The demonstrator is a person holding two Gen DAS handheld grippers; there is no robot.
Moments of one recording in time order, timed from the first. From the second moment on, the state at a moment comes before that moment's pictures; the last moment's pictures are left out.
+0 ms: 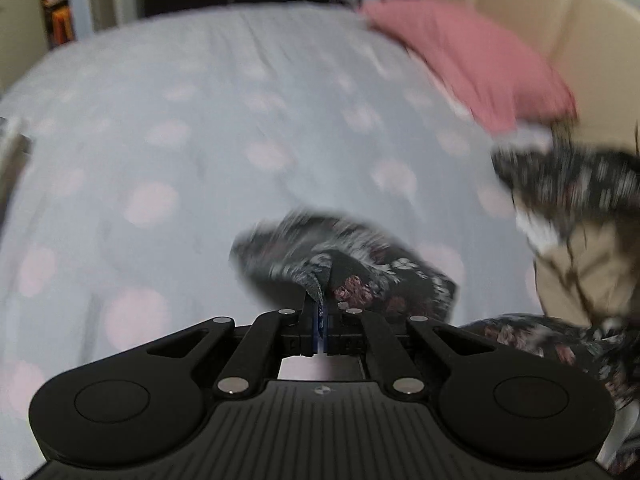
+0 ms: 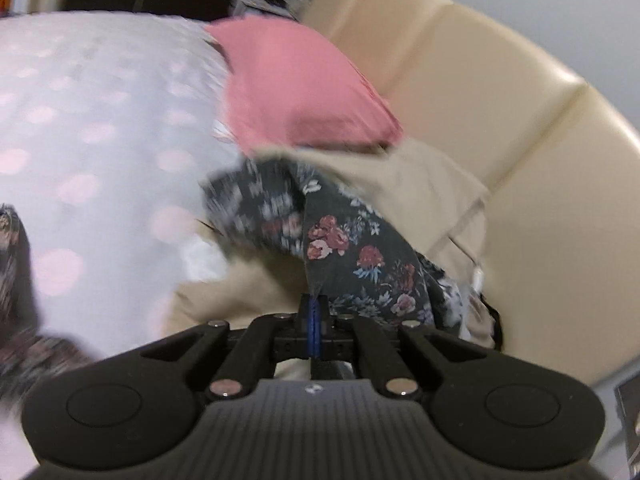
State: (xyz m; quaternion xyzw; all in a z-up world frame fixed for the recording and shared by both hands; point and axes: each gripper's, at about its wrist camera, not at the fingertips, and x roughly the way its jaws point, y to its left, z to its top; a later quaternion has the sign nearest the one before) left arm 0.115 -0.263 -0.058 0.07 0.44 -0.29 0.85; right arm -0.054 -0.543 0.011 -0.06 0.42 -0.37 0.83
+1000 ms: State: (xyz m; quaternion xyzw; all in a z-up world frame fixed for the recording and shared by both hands) left arm 0.146 0.085 -0.011 0.02 0.44 0.02 0.90; right arm 0.099 -0.164 -0.015 -0.08 0.44 0.10 0.89
